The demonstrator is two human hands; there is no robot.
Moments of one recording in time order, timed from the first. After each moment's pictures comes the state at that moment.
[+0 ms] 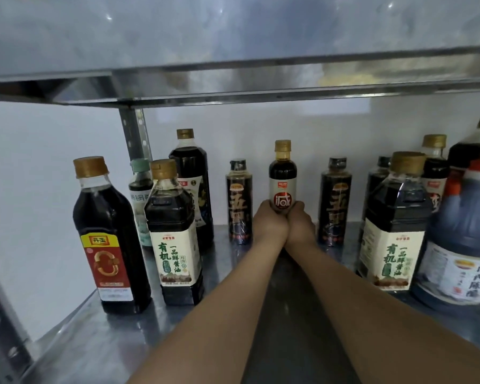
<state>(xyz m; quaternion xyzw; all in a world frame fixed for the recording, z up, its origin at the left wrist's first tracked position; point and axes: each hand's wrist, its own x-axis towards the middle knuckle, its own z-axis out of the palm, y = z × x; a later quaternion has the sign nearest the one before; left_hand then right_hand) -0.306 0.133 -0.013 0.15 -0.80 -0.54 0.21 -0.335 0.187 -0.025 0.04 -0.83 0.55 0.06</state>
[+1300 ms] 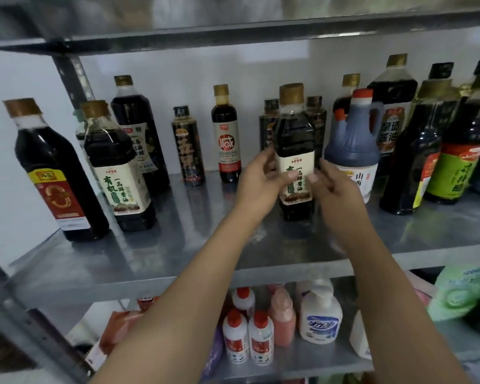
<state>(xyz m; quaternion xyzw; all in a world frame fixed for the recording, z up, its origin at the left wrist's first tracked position) -0.196 0.242 -0.016 -0.07 -0.76 -0.60 0.22 -0.207 0.384 -0.045 0.19 -0.71 0.66 0.15</state>
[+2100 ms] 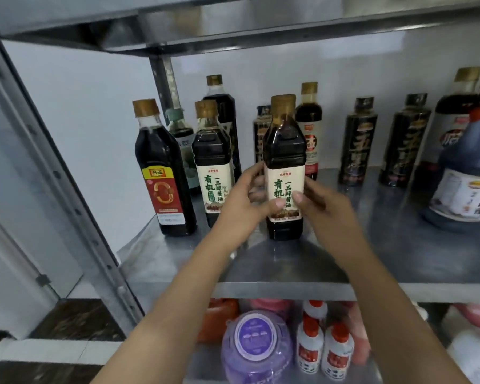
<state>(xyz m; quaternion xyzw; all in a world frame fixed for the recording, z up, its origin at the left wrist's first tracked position) -0.130 0.064 -0.035 -0.04 -0.78 -0.58 0.21 -0.175 0.227 -0.055 0.28 -0.70 0.65 0.06</state>
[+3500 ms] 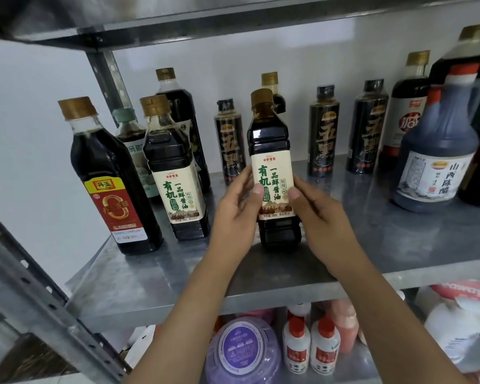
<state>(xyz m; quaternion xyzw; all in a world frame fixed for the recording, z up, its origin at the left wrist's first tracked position) -0.144 0.100 -0.055 -0.09 -0.73 -0.62 0.25 -0.172 0.246 -0.070 0.26 -0.69 0.67 0.09</state>
